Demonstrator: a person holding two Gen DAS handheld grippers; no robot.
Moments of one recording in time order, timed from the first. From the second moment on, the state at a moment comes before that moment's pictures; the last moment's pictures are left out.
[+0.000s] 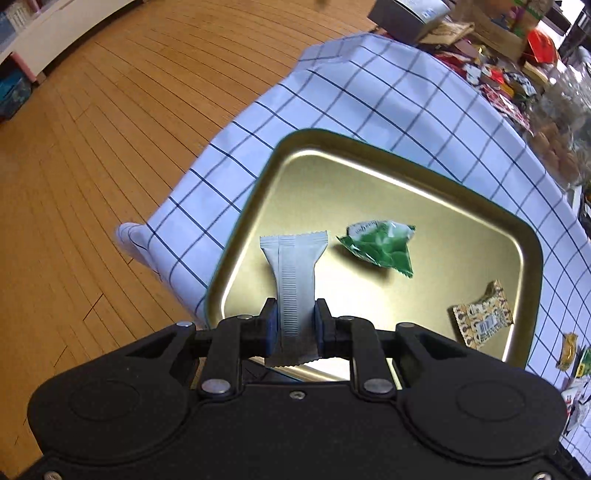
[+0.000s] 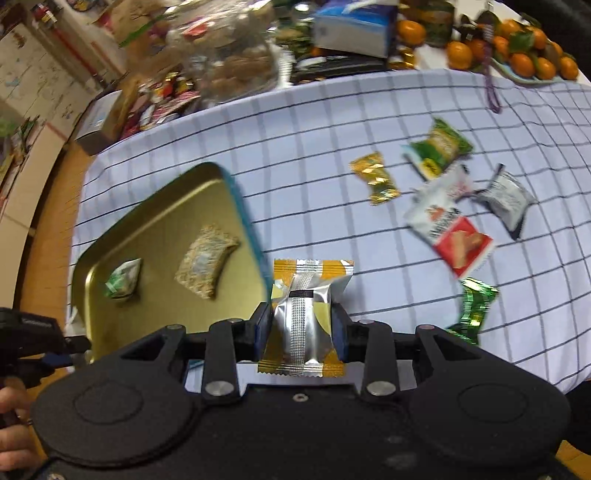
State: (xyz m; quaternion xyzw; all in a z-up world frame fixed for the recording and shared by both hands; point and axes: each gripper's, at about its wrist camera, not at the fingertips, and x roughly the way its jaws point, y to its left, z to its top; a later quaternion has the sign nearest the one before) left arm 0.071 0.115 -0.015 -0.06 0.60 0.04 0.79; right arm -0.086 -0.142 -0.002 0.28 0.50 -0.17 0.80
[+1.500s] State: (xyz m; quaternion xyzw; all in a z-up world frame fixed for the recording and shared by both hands) left arm 0.072 0.100 -0.007 -0.04 0.59 0.03 0.81; right arm -0.070 -0.123 0.007 0.19 0.45 -0.25 0.84
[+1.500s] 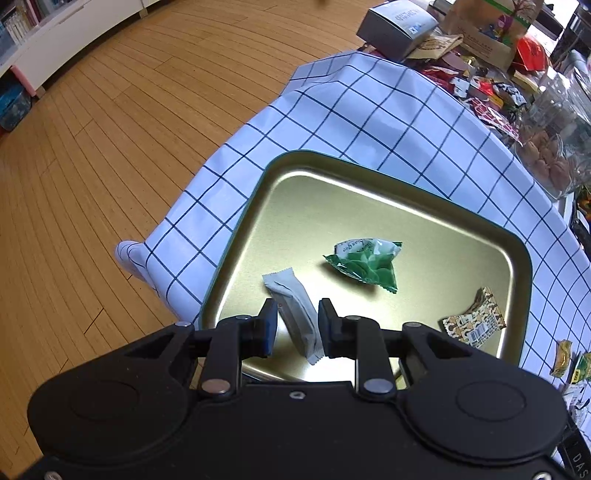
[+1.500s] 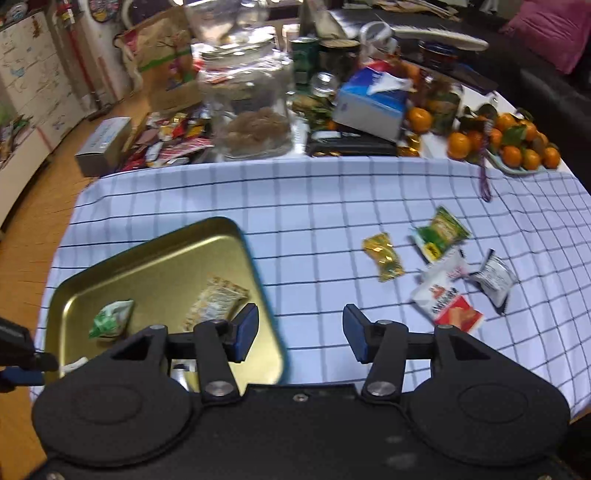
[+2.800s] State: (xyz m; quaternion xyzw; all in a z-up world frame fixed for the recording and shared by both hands) left arm 0.023 -0.082 -0.010 0.13 0.55 -0.13 0.82; right arm -0.159 -0.289 -0.025 0.12 0.36 -0.47 0.80
